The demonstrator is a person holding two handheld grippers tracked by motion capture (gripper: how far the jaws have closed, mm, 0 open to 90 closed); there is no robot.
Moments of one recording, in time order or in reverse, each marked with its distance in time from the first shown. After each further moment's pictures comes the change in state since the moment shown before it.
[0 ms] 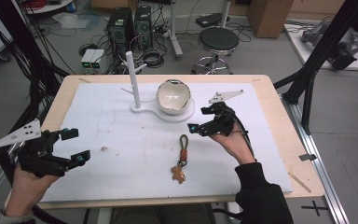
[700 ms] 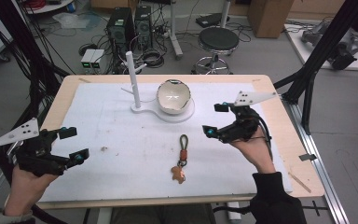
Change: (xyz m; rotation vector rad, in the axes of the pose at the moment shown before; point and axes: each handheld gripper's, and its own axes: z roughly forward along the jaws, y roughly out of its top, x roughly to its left) left arm 0.001 0.002 -0.003 -0.011 0.013 0.004; right arm 0.027 0.006 -0.071 -0.174 0.069 -0.091
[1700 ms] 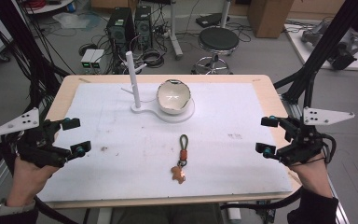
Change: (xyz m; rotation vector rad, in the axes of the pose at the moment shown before) left arm 0.001 0.023 0.008 -0.030 -0.057 0.026; right arm 0.012 -0.032 -0.131 -0.115 0.049 0.047
